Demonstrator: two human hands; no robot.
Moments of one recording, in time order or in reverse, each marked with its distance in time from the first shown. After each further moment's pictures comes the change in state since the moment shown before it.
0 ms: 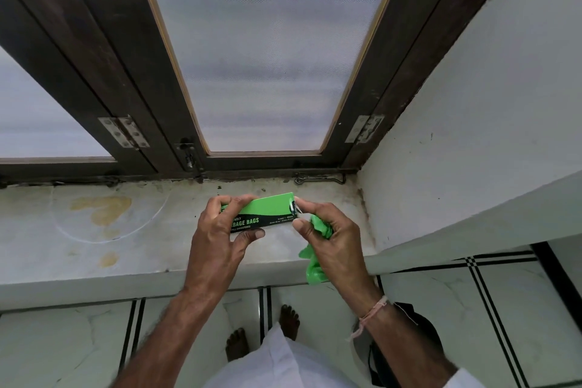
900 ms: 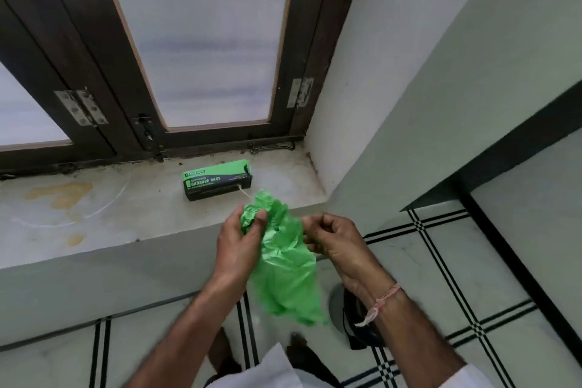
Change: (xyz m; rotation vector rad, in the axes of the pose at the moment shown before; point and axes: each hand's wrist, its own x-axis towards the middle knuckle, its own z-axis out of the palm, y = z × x) left_hand -0.096 0.070 0.034 -0.660 -0.241 -0.390; right_hand -0.116 -0.006 -0.055 0.262 0.058 0.461
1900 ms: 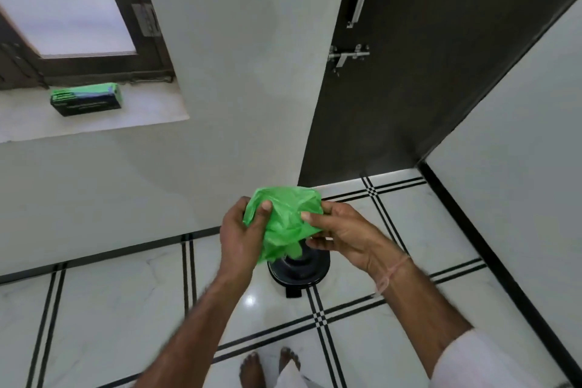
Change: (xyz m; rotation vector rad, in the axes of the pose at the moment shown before) left_hand -0.266 -0.084 0.334 -0.064 0.074 0.186; right_hand -0.196 0.096 -0.384 0.077 -0.254 0.189
